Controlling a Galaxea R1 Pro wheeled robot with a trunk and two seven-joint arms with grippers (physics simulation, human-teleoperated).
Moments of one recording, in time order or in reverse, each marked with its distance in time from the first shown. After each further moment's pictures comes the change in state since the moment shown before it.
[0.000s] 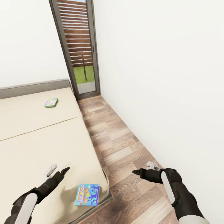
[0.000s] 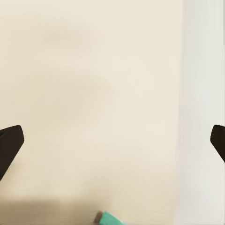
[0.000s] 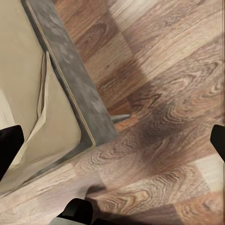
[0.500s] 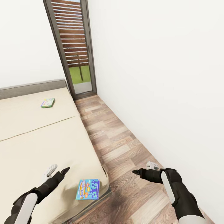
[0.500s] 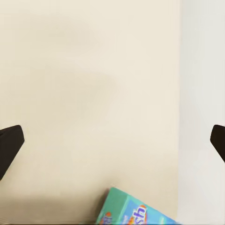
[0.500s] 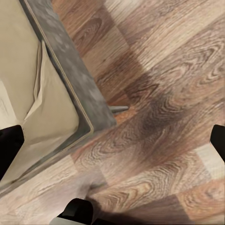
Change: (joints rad) left arm -0.001 0.001 -0.002 0.000 0.001 0.006 0.000; right arm 0.000 0.000 0.000 0.000 -0.001 0.000 0.000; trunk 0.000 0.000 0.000
